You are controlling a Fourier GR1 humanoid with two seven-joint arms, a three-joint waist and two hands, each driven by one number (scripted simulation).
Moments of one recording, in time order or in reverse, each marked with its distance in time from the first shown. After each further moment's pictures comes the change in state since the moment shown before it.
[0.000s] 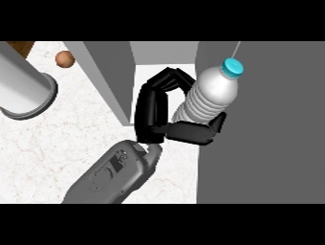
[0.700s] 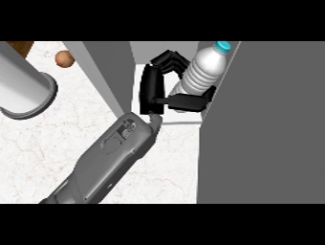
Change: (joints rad) left arm -0.173 0.000 0.079 0.350 0.027 -0.040 -0.063; right arm -0.024 -0.005 -0.046 0.008 -0.039 0.011 0.035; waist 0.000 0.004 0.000
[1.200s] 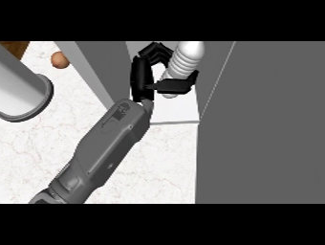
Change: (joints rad) left arm -0.095 0.000 0.117 0.264 0.099 -0.048 -0.144; right arm -0.014 -0.009 -0.009 0.013 -0.028 0.024 0.006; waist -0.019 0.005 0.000
